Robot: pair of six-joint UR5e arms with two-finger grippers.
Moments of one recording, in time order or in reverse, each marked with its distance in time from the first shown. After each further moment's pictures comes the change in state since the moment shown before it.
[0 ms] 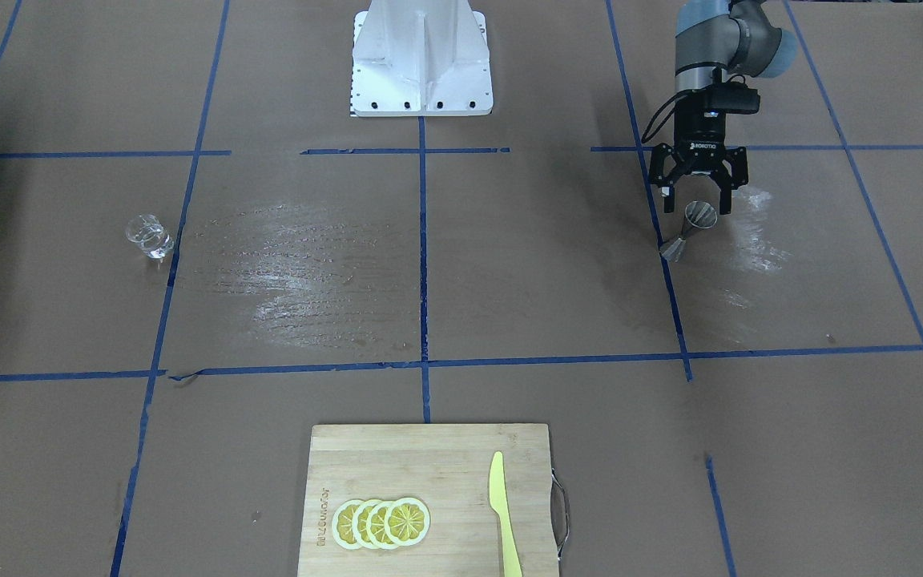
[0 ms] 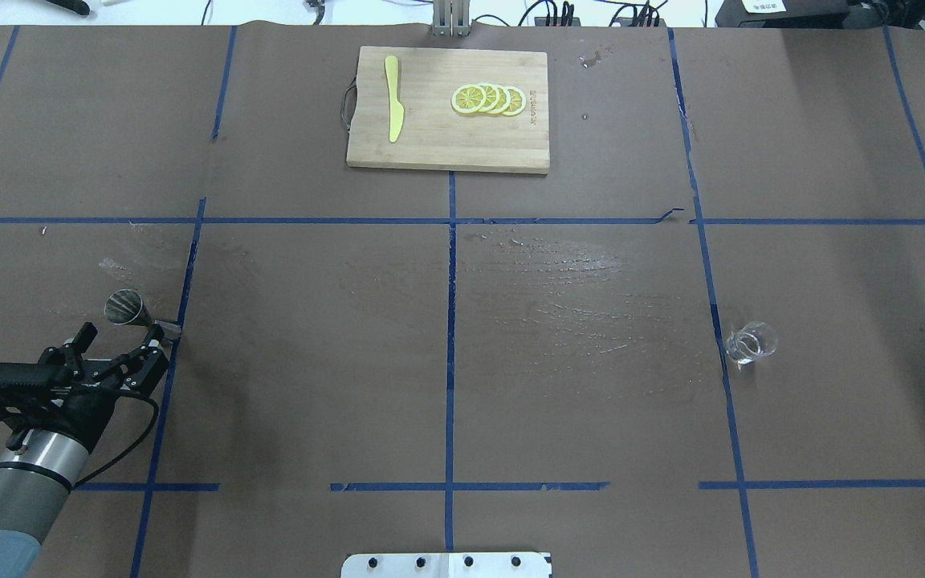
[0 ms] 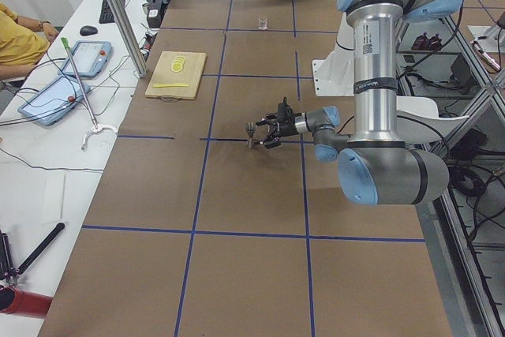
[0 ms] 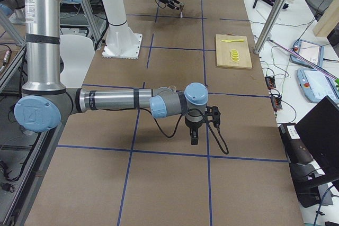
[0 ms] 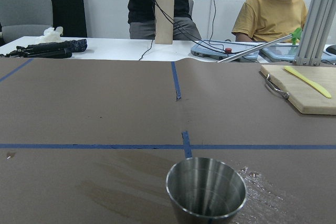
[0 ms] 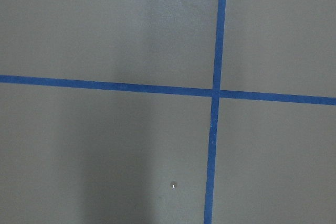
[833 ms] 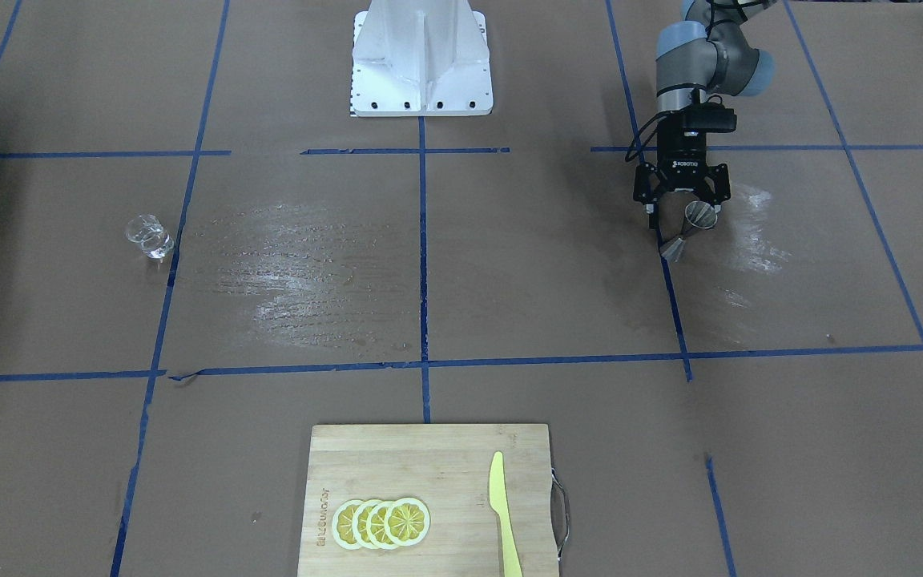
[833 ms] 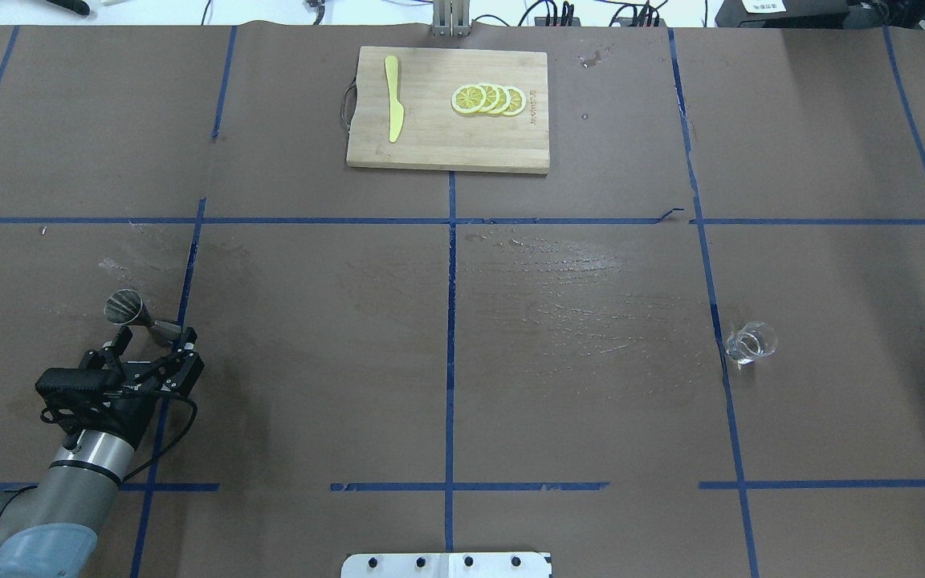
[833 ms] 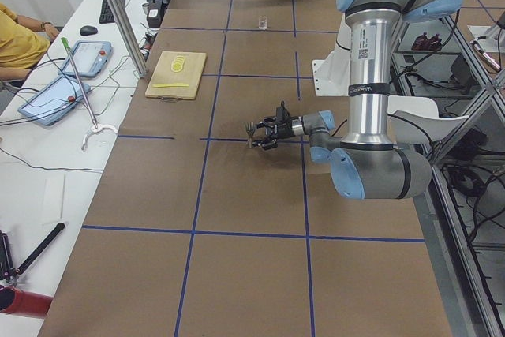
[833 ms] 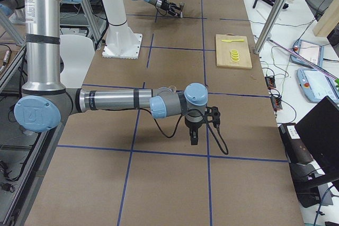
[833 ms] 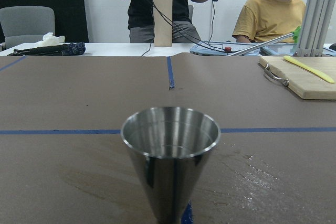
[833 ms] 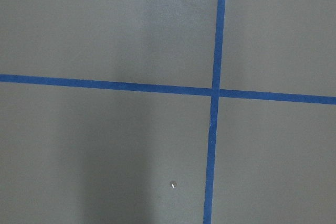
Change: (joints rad) left arm -0.002 -0.113 0.124 -0.002 0.017 0.001; right arm 0.000 0.000 0.000 0.000 0.000 -0.002
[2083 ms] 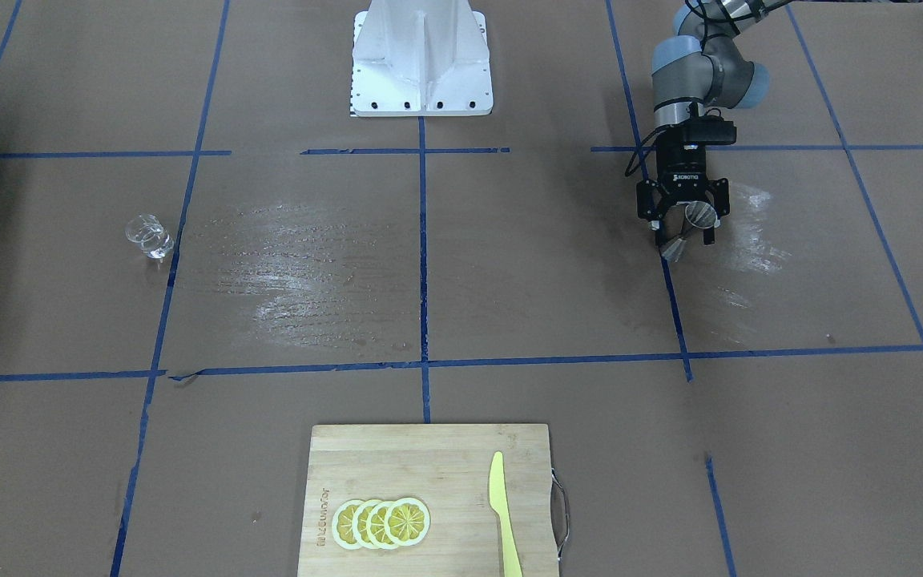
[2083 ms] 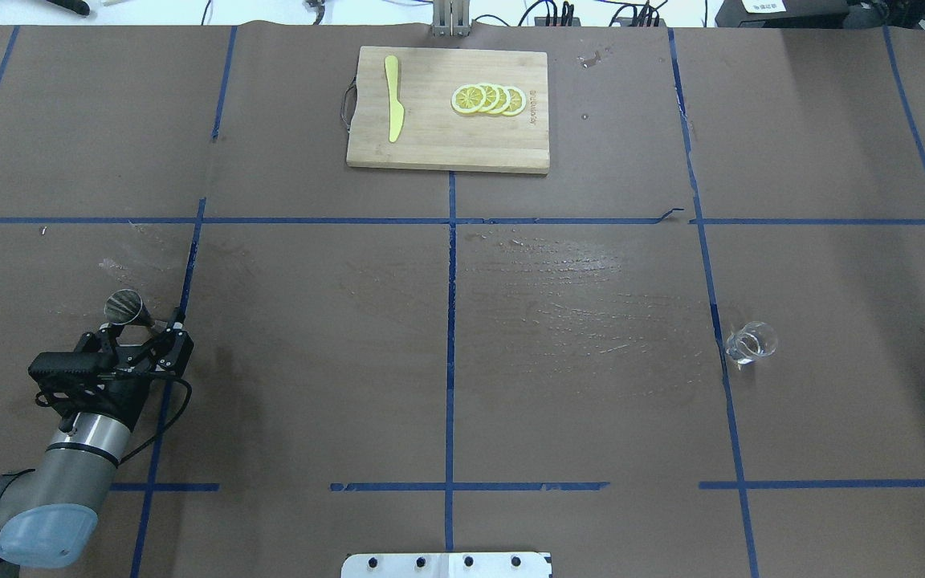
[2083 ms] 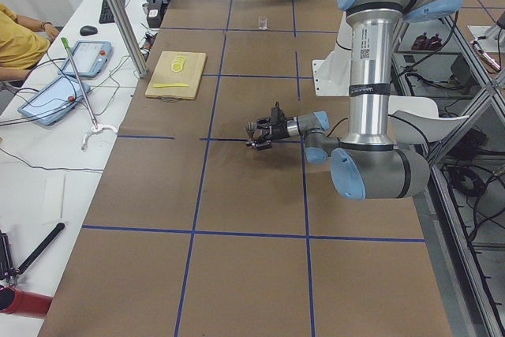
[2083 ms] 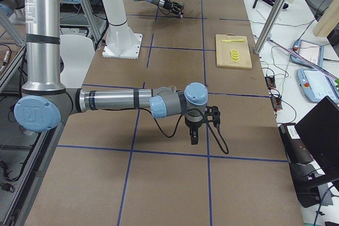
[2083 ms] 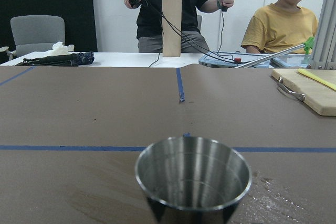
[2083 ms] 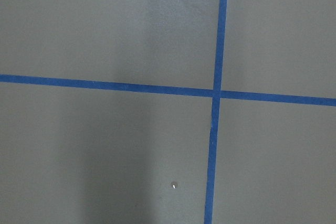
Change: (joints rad) left arm -0.044 -0.008 0.019 -0.005 0.001 0.000; right arm 0.000 0.000 0.002 0.001 0.001 -0.001
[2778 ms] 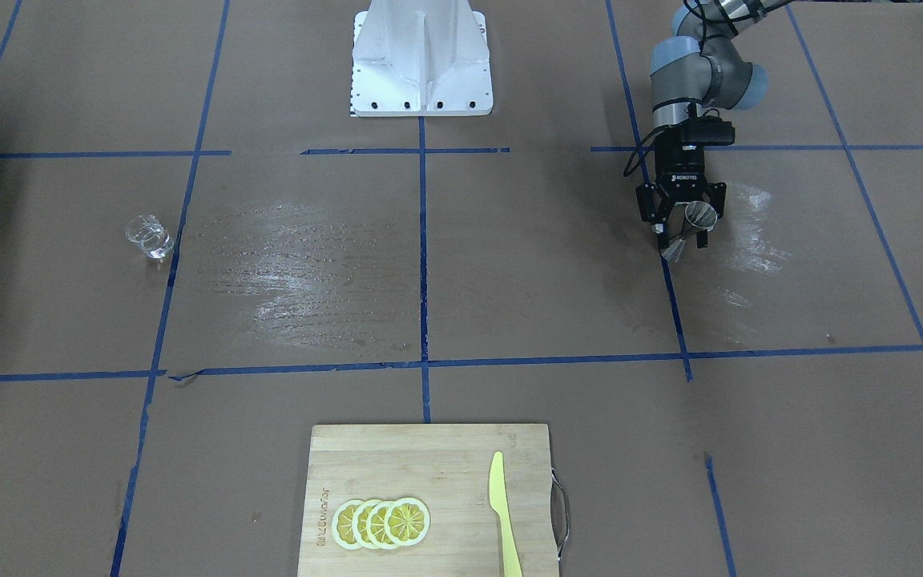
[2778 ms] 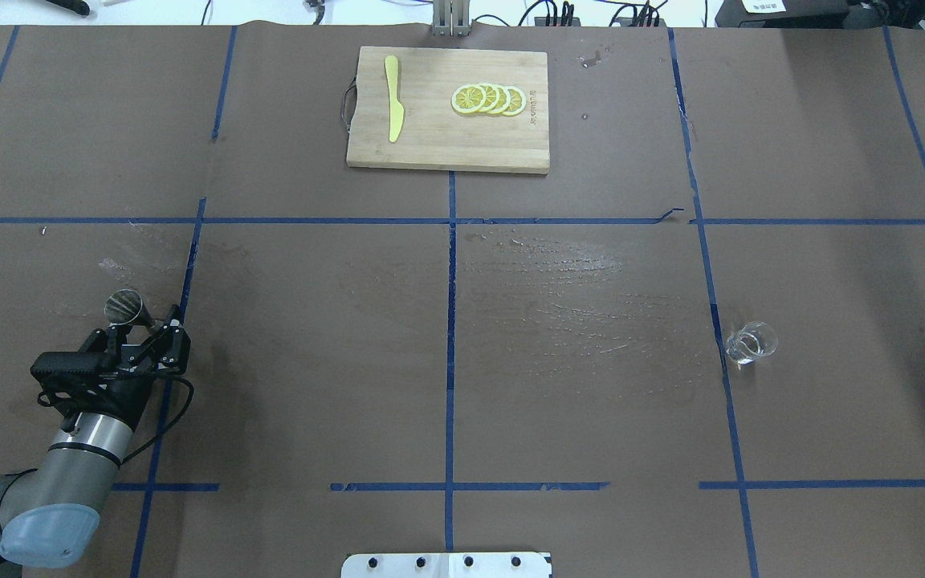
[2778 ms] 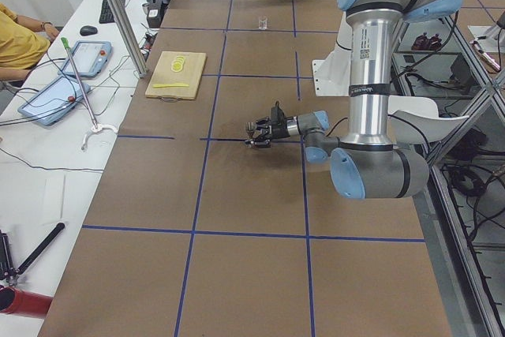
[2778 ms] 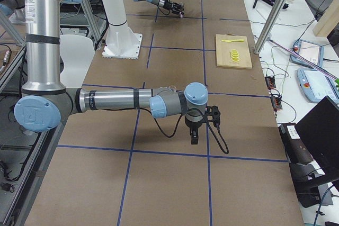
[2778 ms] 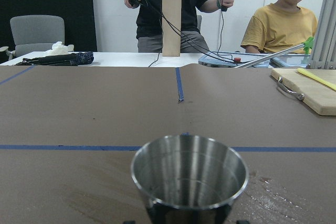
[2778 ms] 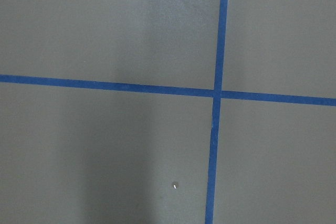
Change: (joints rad) left arm 0.000 -0.005 0.000 -0.001 0.000 0.000; right arm 0.000 0.000 0.001 0.000 0.001 0.001
